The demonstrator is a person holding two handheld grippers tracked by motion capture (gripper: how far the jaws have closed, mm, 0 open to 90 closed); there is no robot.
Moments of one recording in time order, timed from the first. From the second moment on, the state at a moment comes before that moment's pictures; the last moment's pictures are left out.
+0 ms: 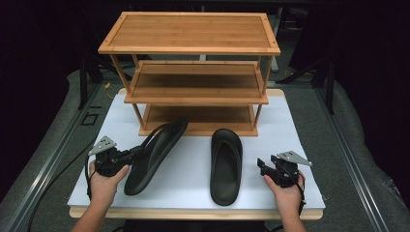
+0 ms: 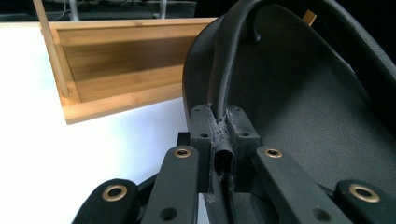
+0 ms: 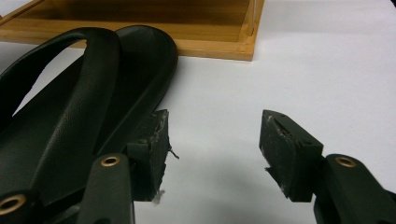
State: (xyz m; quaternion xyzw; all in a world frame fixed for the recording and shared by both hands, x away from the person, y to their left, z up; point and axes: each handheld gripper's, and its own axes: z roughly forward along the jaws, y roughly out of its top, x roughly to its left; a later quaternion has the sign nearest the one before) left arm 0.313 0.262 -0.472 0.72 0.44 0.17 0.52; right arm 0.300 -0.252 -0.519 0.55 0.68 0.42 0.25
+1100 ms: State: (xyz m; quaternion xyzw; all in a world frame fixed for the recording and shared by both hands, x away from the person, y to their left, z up) left arm 0.303 0.281 -0.422 0.69 0.42 0.20 0.56; right arm 0.300 -0.252 -0.520 0.56 0.67 0.42 0.25
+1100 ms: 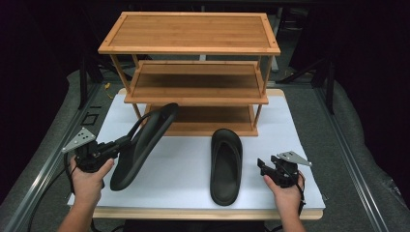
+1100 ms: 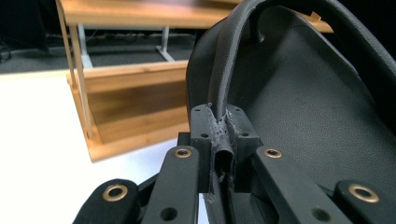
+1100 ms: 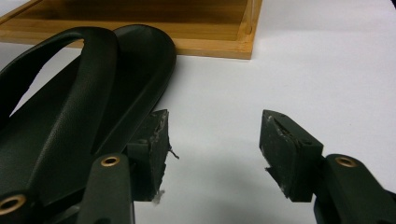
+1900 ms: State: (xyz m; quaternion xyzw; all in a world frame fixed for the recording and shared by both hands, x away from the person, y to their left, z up) left arm 0.361 0.273 -0.388 0.66 0.44 0.20 0.57; right arm 0.300 -0.253 -0.519 0.56 0.67 0.42 0.25
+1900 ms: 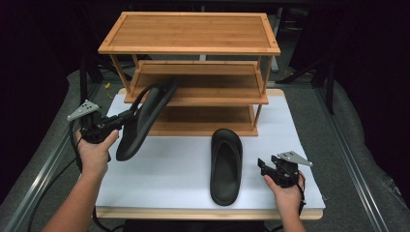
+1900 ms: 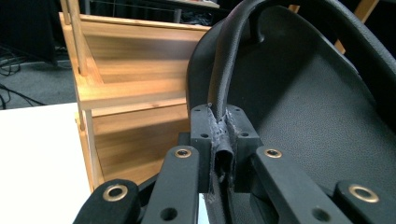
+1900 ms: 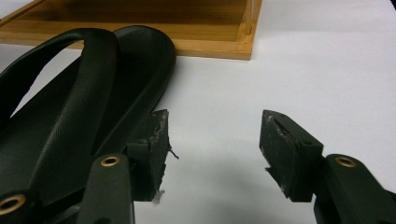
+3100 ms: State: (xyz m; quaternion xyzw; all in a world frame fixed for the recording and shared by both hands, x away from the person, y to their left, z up) left arm 0.444 0.227 -0.369 0.63 0.50 0.25 0.54; right arm 0.300 -0.255 -0.518 0.55 0.67 0.42 0.25
